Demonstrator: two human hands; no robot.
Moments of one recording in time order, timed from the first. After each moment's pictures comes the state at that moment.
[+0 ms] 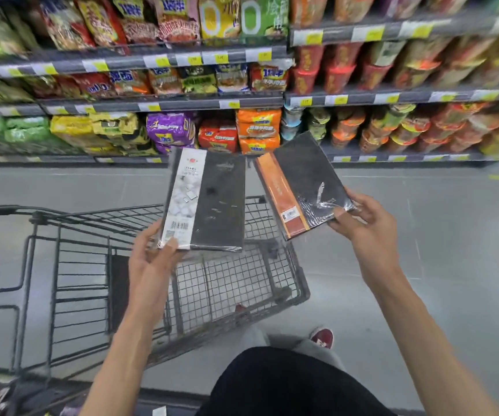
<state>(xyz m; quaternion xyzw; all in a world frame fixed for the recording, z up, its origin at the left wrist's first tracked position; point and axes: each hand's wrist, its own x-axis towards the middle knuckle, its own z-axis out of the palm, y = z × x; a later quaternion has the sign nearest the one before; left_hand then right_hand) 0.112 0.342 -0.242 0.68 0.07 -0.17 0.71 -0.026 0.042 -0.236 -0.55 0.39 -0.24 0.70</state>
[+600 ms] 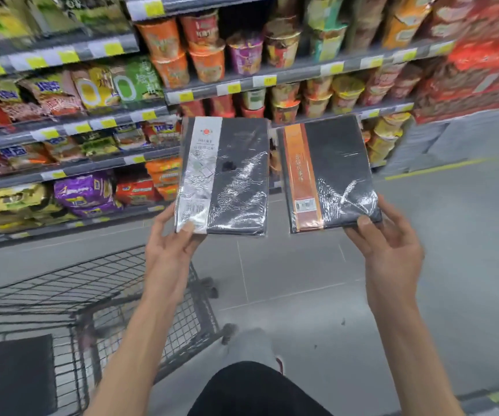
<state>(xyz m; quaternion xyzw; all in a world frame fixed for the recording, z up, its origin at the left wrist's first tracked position) -0.013 0.060 -0.197 0.55 -0.05 -0.28 0.78 -0.231 -0.124 -0.179 -0.41 0.41 -0.48 0.66</state>
